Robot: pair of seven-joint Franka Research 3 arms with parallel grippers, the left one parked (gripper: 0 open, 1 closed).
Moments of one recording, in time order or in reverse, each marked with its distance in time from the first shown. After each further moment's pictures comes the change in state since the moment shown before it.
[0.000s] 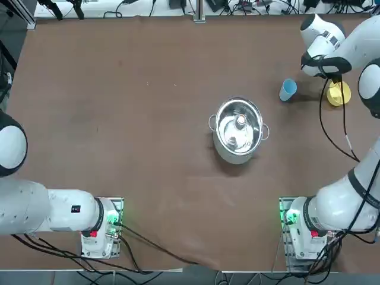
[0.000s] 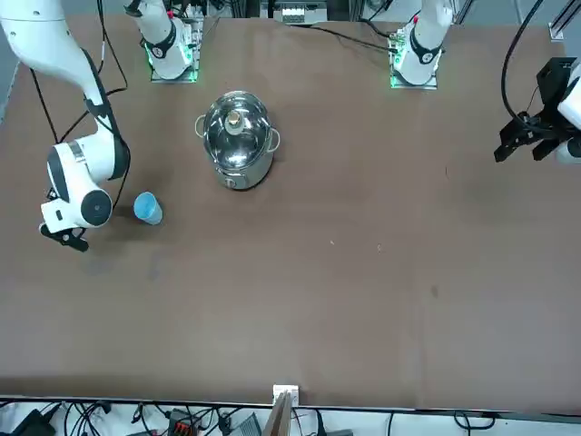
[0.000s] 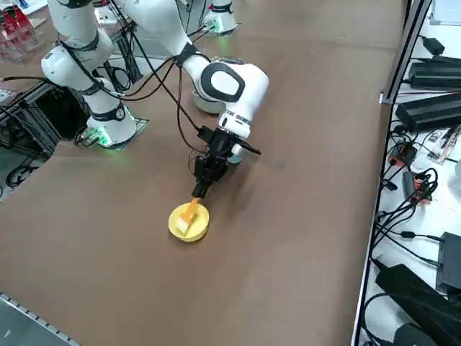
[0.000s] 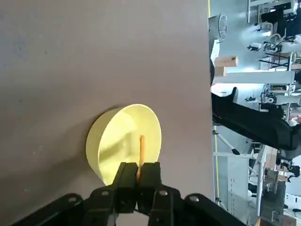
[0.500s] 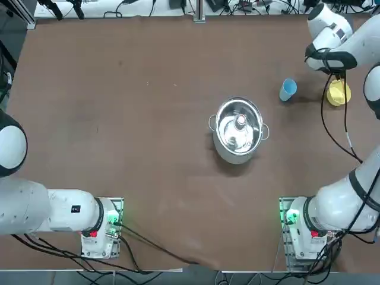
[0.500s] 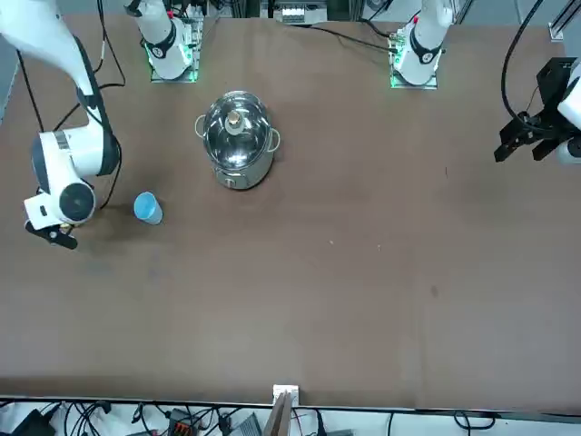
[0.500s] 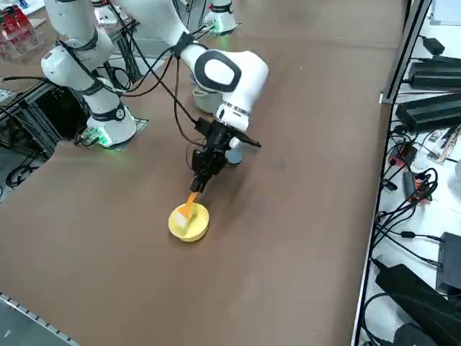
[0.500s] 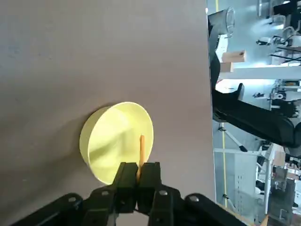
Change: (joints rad) arm -0.014 -0.044 -0.001 0.001 0.047 -0.005 -0.052
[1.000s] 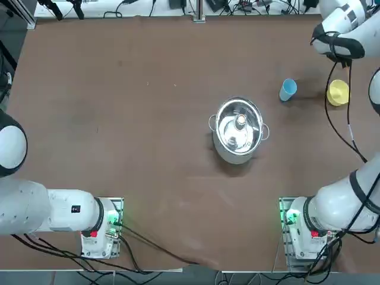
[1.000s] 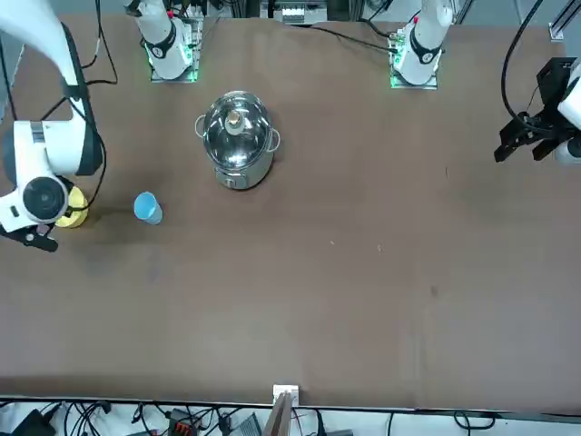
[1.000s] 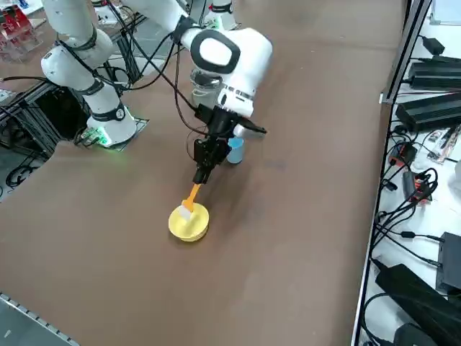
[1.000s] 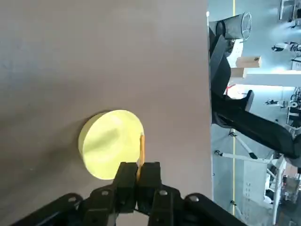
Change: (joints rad) arm -0.004 -0.066 -0.010 0.057 0.114 -0.018 -0.172
